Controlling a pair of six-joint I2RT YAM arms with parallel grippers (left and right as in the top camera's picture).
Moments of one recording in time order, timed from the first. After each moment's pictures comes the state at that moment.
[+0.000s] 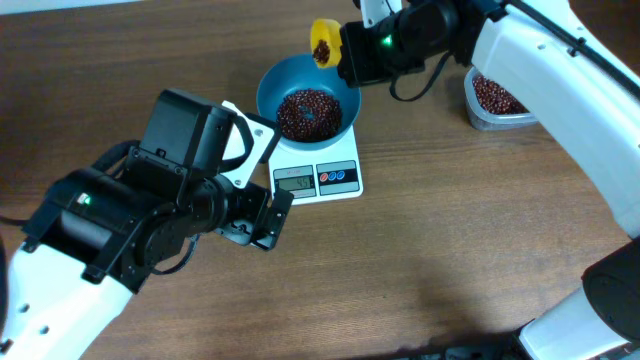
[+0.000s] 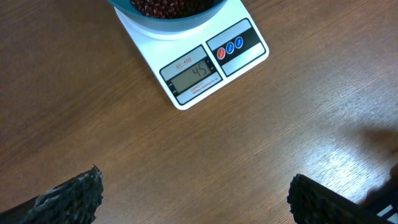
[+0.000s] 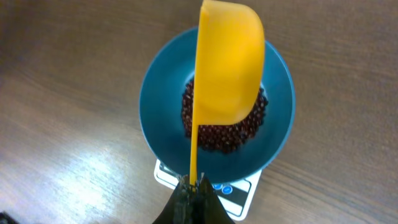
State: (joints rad) left arm -0.54 1.18 1.09 -0.96 0.06 0.01; right arm 0.37 1.73 1.65 -0.94 -0.28 0.21
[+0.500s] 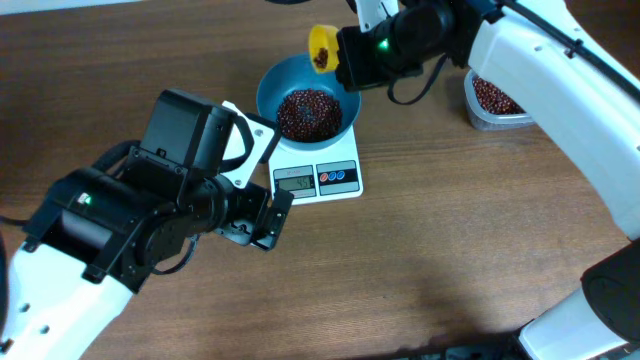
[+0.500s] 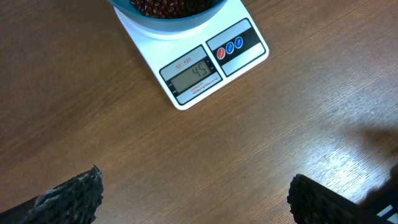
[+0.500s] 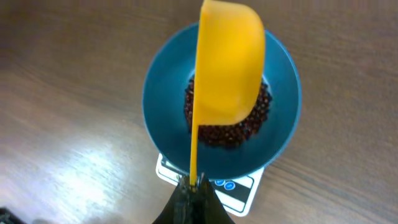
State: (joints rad) left arm -0.54 1.18 1.09 -0.96 0.06 0.01; right arm 0.38 1.73 1.66 -0.95 -0.28 0.21
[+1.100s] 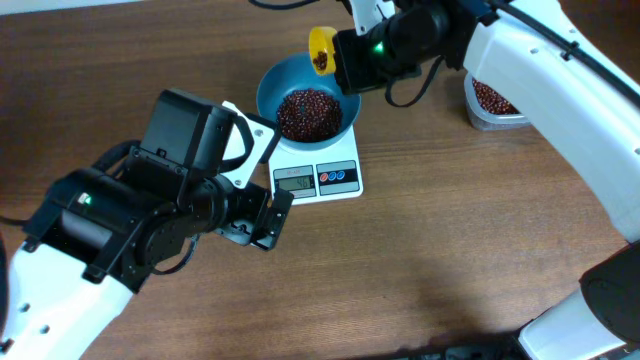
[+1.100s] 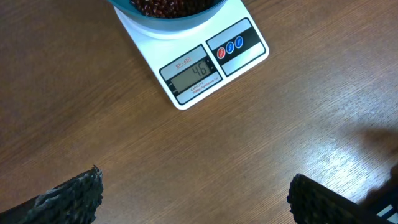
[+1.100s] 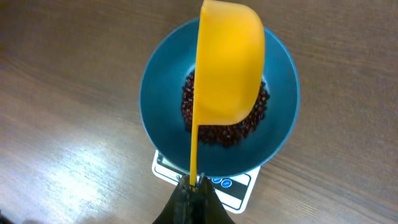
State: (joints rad) left arm -0.54 1.18 1.09 -0.96 0.06 0.01; right arm 0.41 1.73 1.67 -0.98 -0.23 0.21
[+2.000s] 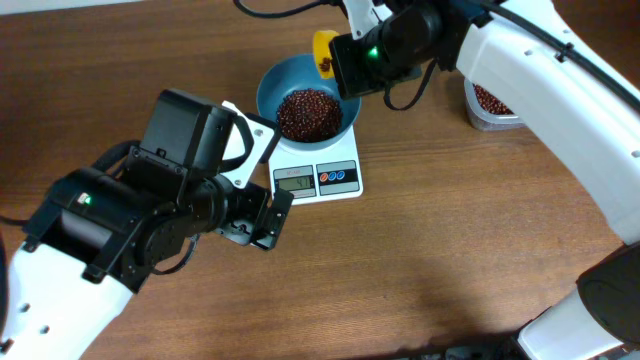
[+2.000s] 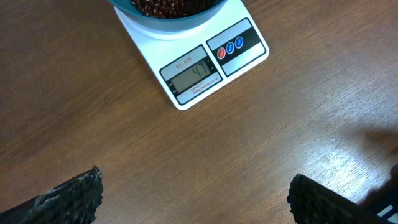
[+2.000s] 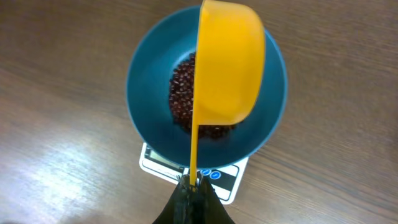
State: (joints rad) left arm -0.54 1.18 1.09 -0.96 0.06 0.01; right arm 0.44 1.74 1.70 -1.02 -0.17 0.21
